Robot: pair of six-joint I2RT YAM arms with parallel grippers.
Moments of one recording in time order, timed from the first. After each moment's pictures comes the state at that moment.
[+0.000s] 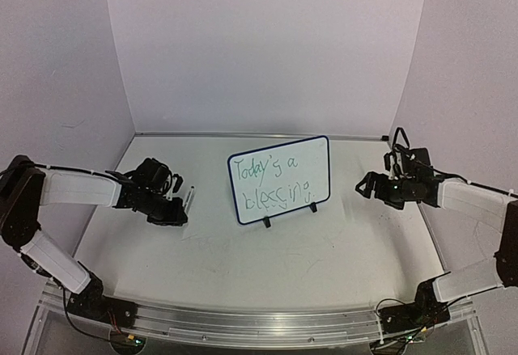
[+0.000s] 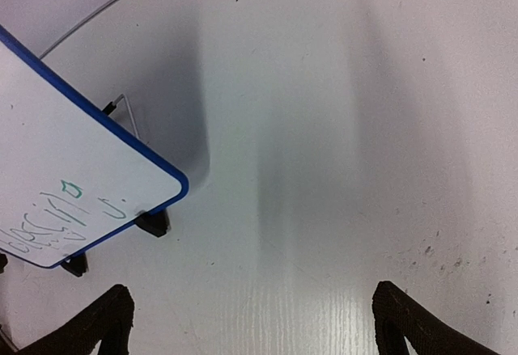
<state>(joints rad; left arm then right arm) -0.55 1.46 0.73 -0.28 0.15 -0.45 0.17 1.27 0.72 -0.25 -0.21 0.39</state>
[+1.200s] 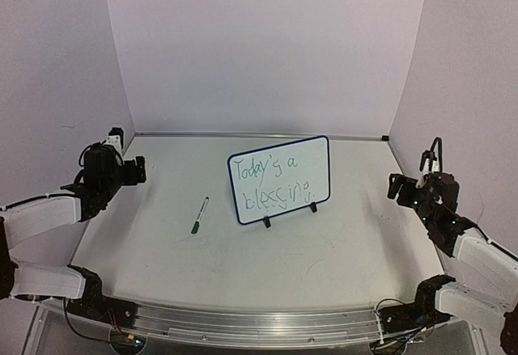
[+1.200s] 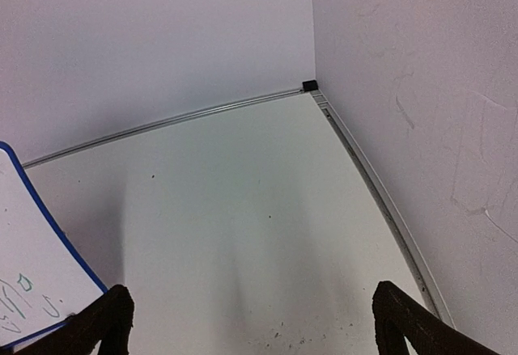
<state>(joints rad) -0.28 1.10 0.55 0.20 -0.34 -0.12 0.17 0.80 0.37 0.12 0.27 0.24</state>
